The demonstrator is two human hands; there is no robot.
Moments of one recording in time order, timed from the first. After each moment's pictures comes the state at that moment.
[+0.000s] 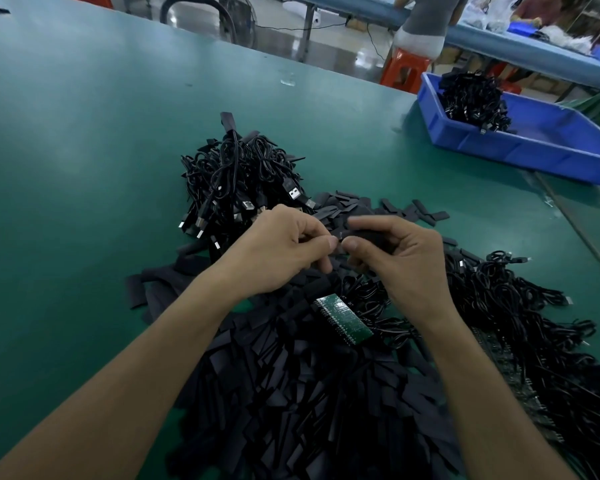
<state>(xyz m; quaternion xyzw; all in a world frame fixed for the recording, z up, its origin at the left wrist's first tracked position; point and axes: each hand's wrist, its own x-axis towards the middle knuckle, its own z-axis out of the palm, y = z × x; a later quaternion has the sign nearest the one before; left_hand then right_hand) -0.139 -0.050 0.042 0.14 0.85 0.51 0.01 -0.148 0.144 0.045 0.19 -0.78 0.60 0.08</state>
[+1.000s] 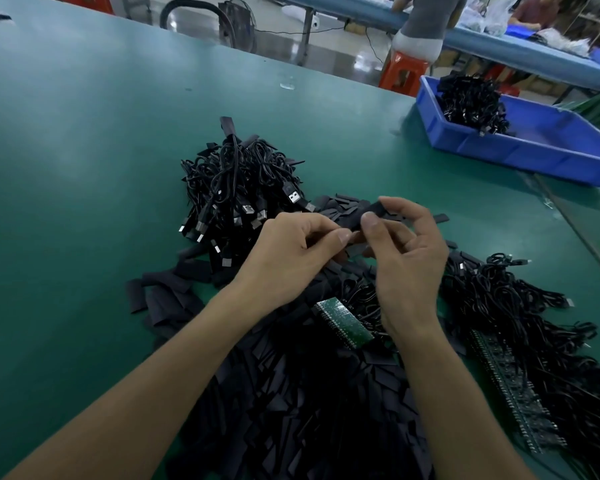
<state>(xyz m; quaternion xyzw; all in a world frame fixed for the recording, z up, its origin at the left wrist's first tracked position) -0.135 -0.029 0.035 0.10 0.80 0.58 -0.09 -0.143 0.119 0.042 0.07 -0.69 0.70 0.19</state>
